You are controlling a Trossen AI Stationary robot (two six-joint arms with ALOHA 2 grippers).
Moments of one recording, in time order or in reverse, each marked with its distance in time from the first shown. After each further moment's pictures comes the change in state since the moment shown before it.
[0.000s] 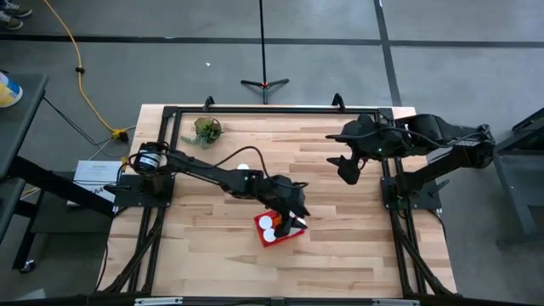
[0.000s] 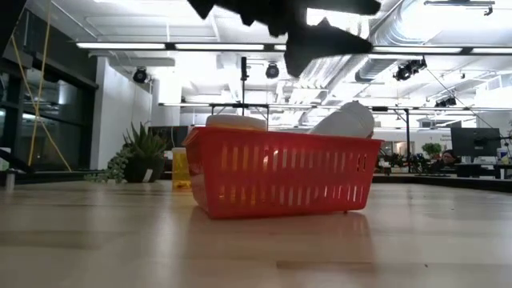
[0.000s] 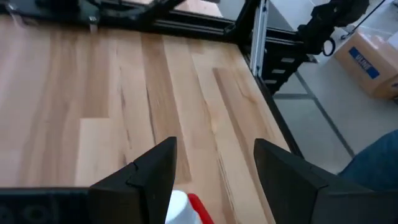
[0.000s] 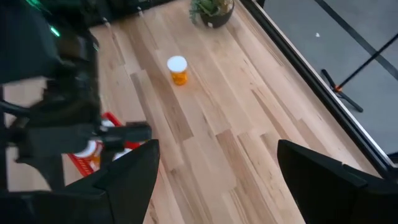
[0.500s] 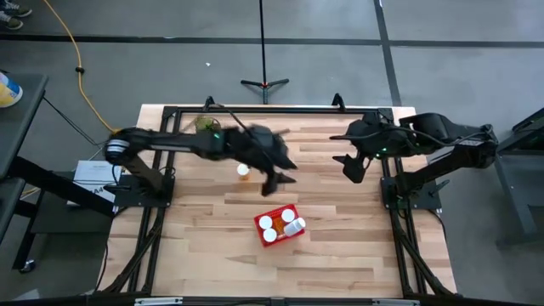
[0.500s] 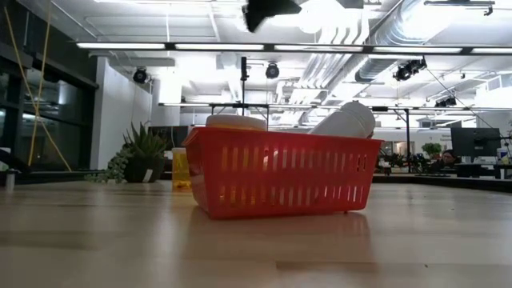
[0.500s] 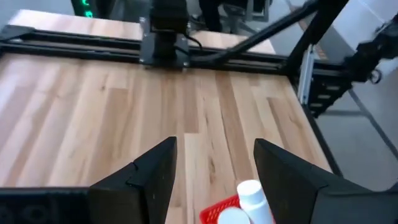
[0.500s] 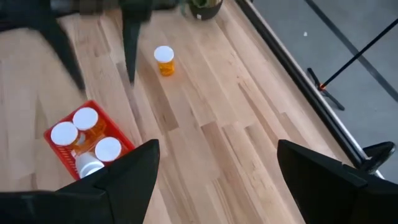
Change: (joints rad) left arm 0.185 -0.272 0.095 -0.384 -0.046 0.123; right arm 0.000 -0.023 0.000 -0.062 0.032 -0.030
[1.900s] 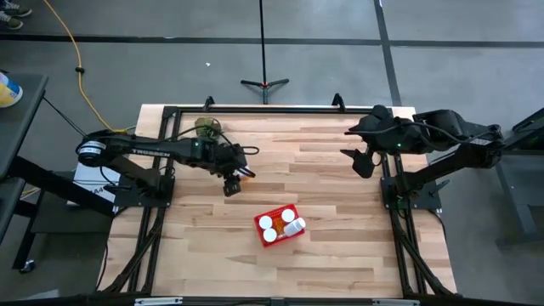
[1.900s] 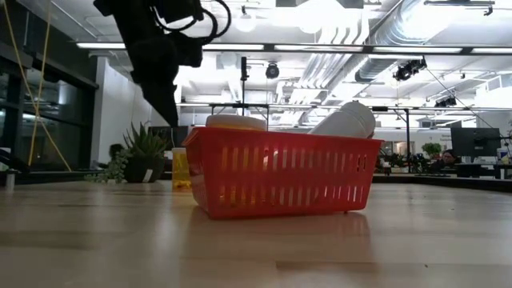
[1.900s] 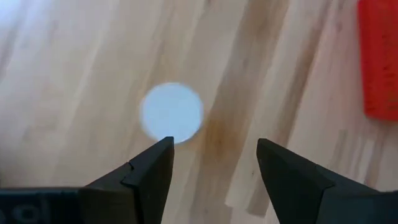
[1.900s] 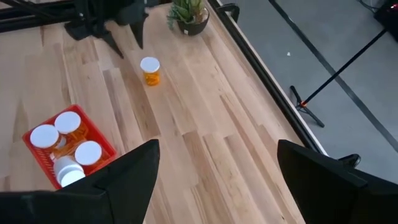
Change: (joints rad) left arm 0.064 -0.260 -0.521 -0.348 -0.286 -0.129; right arm -0.001 -0.063 0.000 -0.012 0.063 -0.079
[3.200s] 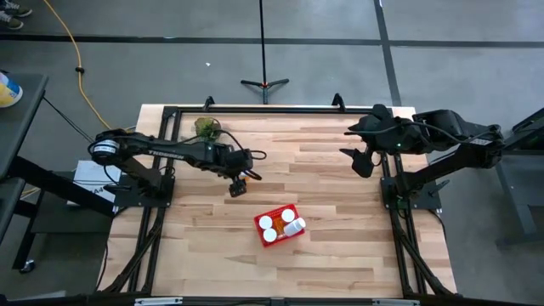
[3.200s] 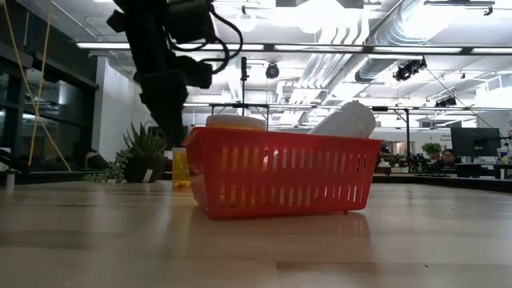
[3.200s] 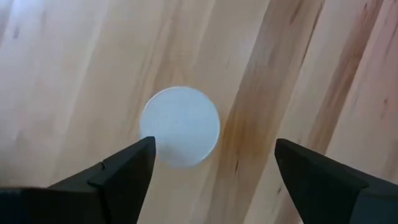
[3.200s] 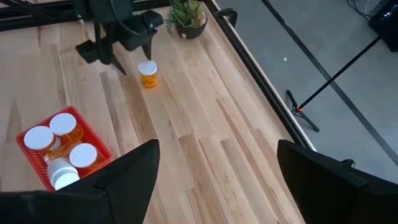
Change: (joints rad) left arm 0.000 0.126 0.000 0.053 -0.054 0.004; right arm 0.000 0.000 -0.001 0.011 0.015 -0.027
